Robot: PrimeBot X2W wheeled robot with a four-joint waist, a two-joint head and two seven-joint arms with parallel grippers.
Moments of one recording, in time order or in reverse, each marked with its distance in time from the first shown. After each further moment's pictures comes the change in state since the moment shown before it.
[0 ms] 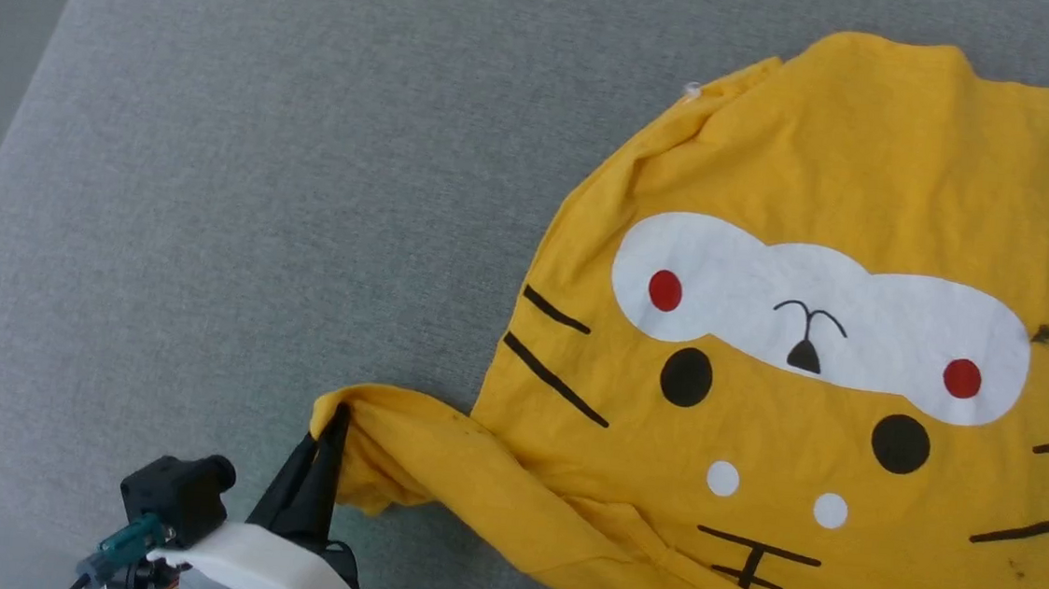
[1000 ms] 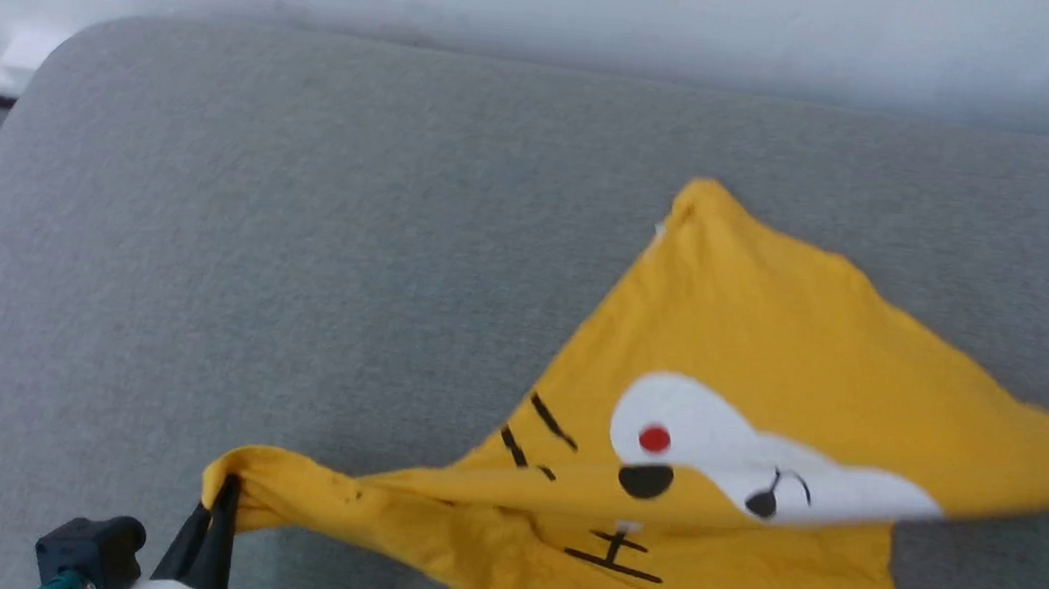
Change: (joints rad) left arm 0.126 0.109 0.076 0.003 0.023 0.079 0.016; right arm 0.694 -0.277 0.044 -0.666 0.302 0.000 0.164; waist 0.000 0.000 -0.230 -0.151
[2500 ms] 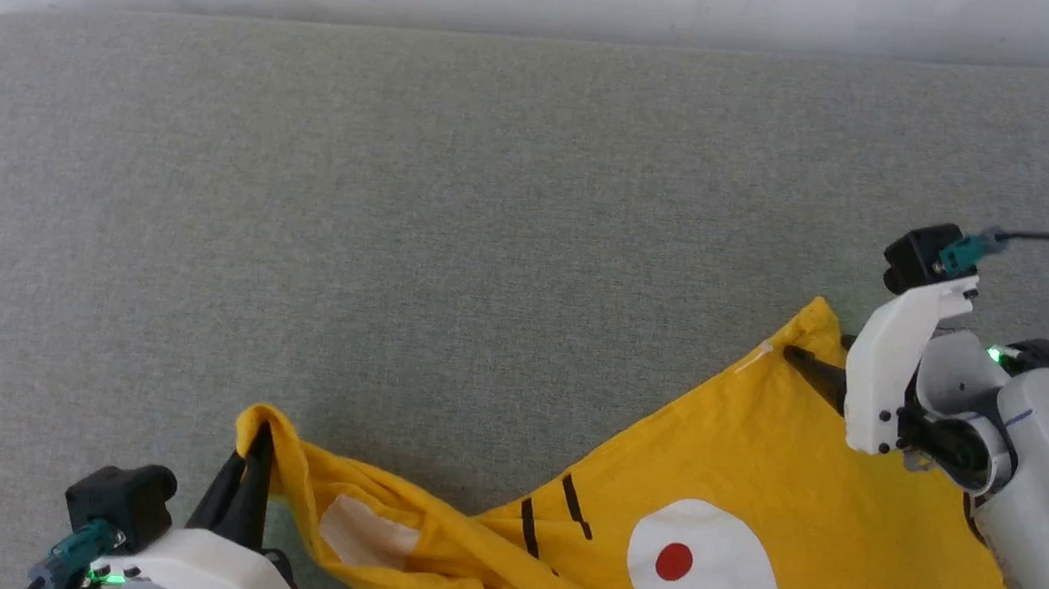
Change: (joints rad) left arm -0.092 -0.020 -0.034 -0.011 -0.012 0.023 0.028; right arm -0.290 0.321 0.404 0.334 -0.051 -0.001 -0.299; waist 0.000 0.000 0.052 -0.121
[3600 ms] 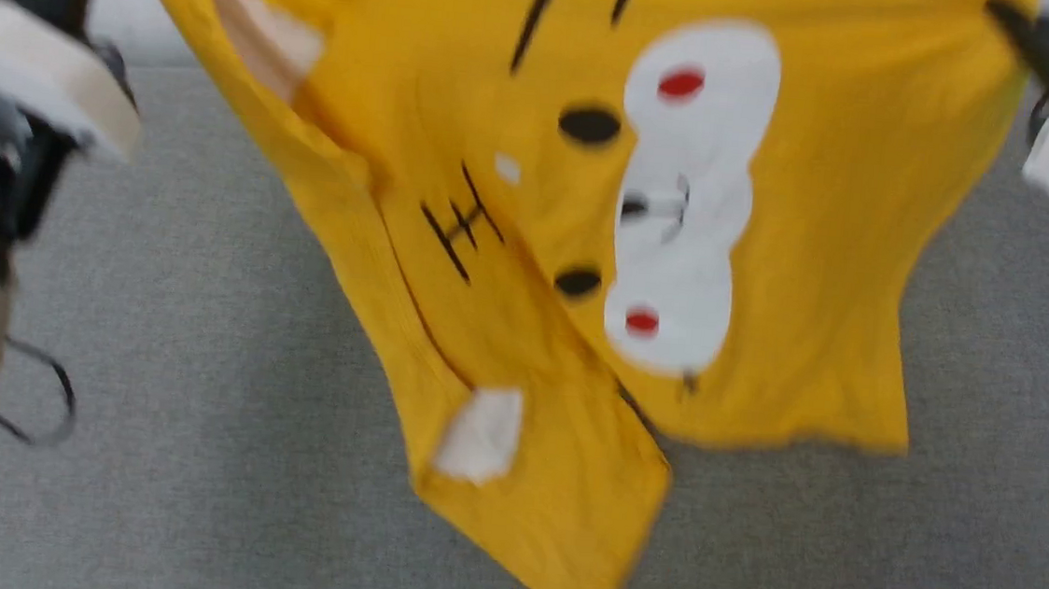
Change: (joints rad) left arm -0.858 0.213 0.025 0.334 0.043 -0.242 0.078; right arm -0.288 -0.114 -0.157 -0.189 0.023 0.002 -0.057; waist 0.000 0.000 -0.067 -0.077
